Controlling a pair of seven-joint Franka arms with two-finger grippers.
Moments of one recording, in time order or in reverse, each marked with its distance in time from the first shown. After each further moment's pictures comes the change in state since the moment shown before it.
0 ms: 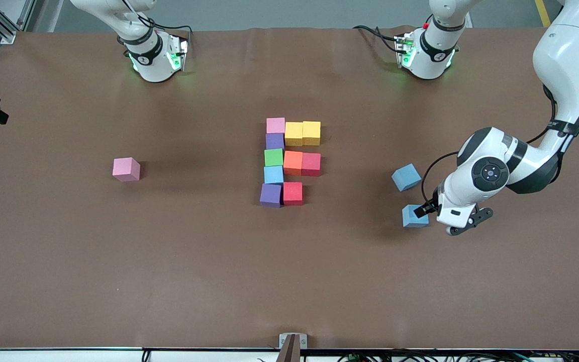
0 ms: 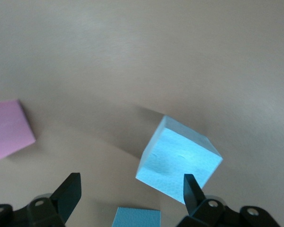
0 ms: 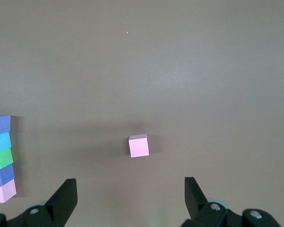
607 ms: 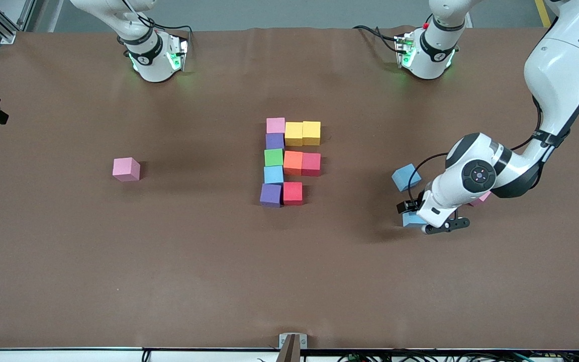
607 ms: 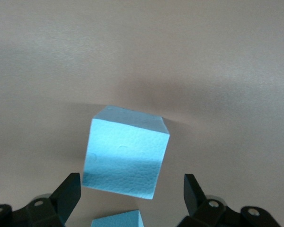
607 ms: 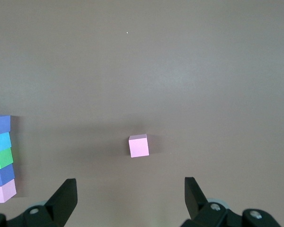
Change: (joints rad) left arm -0.017 0.080 -0.003 -0.008 0.000 0.091 0.192; right arm 0.000 0.000 0.000 0.000 0.000 0.000 0.000
